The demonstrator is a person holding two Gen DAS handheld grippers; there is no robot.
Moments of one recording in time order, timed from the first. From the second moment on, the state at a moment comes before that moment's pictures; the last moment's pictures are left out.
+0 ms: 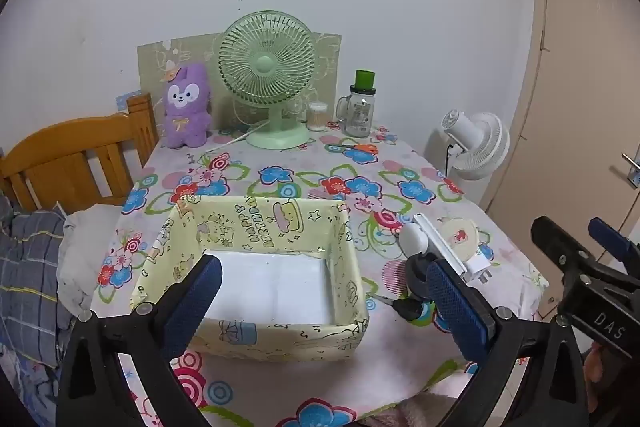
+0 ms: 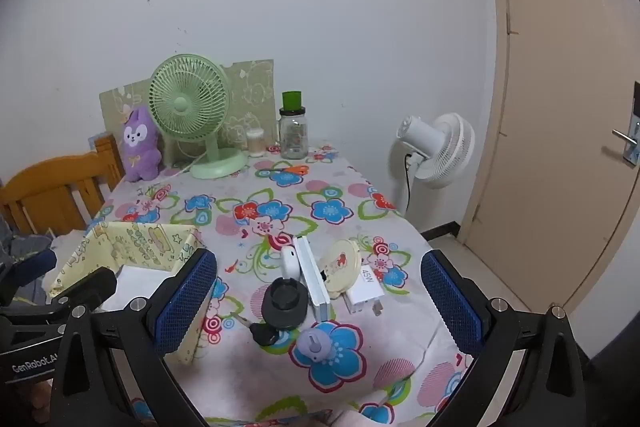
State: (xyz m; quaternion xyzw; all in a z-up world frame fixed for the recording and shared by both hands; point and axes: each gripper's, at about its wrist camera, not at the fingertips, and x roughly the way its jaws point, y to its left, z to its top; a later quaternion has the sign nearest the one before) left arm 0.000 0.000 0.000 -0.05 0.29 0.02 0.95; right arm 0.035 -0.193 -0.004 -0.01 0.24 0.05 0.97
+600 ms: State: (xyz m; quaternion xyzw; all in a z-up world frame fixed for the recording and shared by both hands) left arm -0.005 -0.007 -0.002 -0.04 0.29 0.00 0.96; right arm 0.028 -0.191 -0.006 -0.01 0.24 0.04 0.97
